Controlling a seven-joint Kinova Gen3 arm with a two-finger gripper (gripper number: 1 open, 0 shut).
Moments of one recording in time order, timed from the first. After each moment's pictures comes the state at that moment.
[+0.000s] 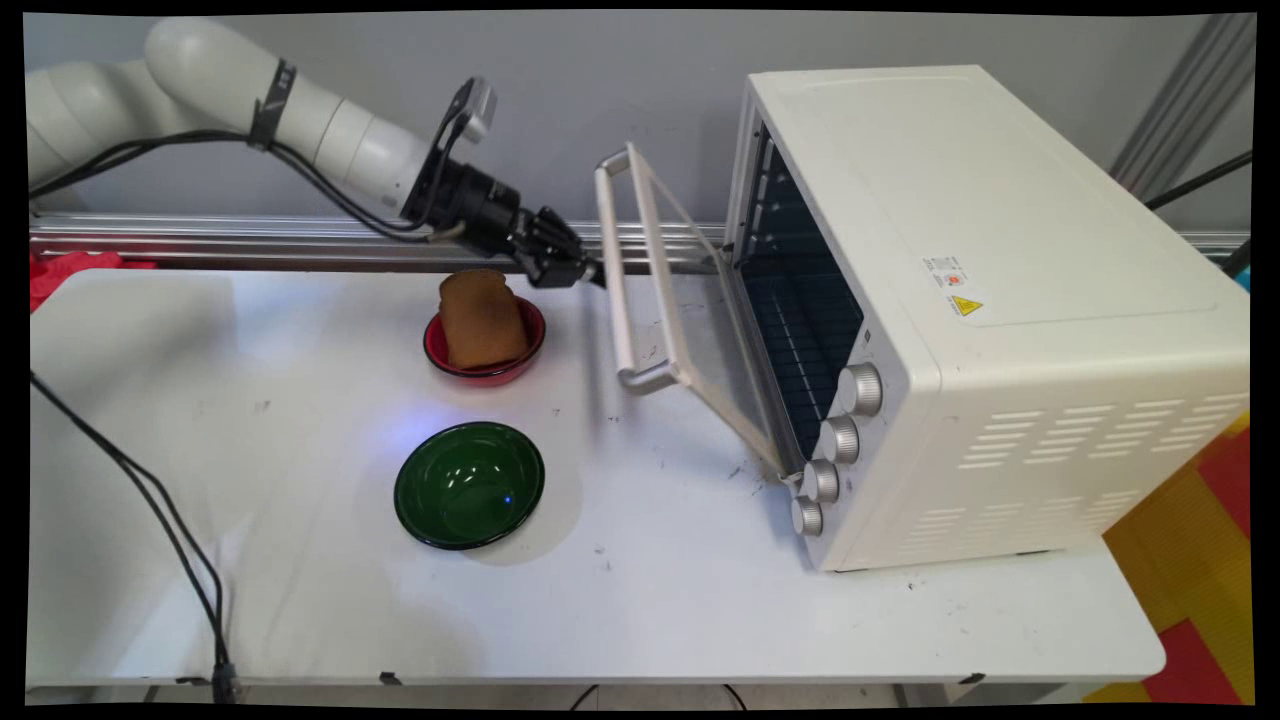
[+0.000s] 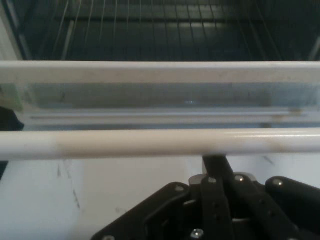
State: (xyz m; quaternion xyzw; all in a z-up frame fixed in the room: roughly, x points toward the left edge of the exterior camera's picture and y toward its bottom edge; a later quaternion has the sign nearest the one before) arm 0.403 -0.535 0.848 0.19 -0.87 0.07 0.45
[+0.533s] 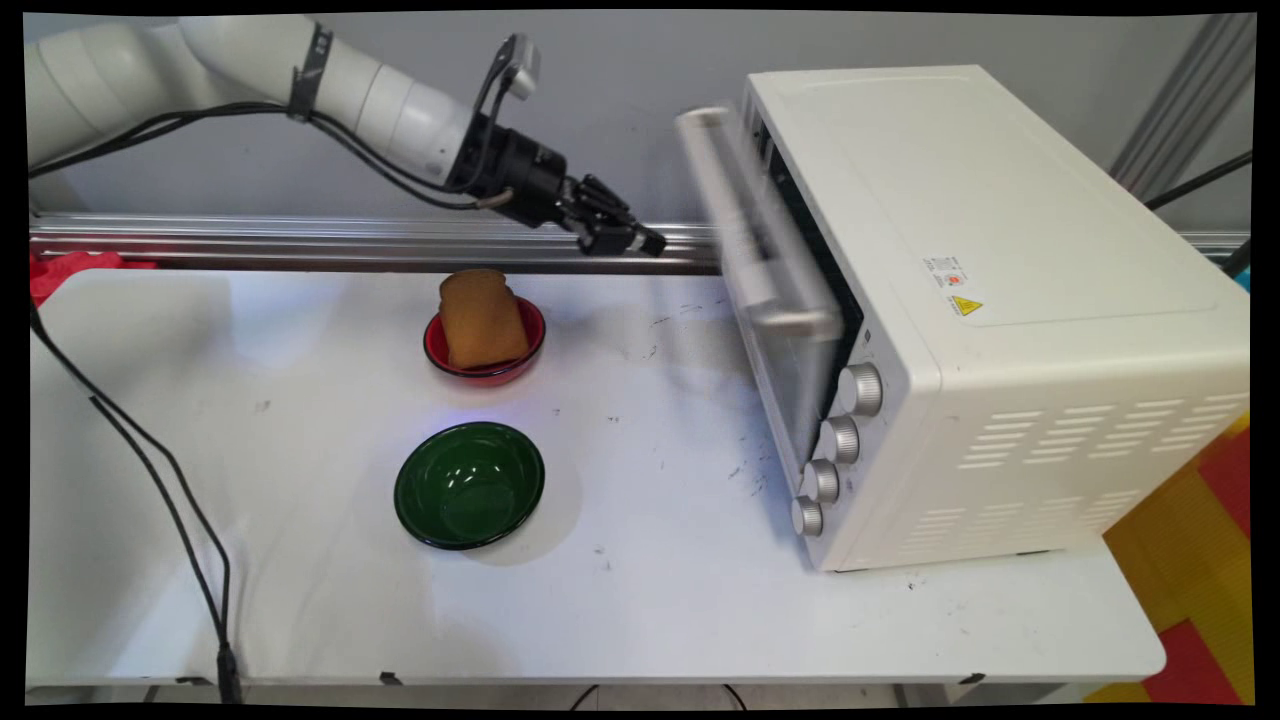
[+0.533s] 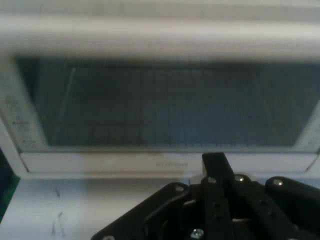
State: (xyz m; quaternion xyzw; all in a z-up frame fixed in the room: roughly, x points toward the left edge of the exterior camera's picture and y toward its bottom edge) arm 0.359 -0.548 0.877 0.19 -0.86 0.07 0.48
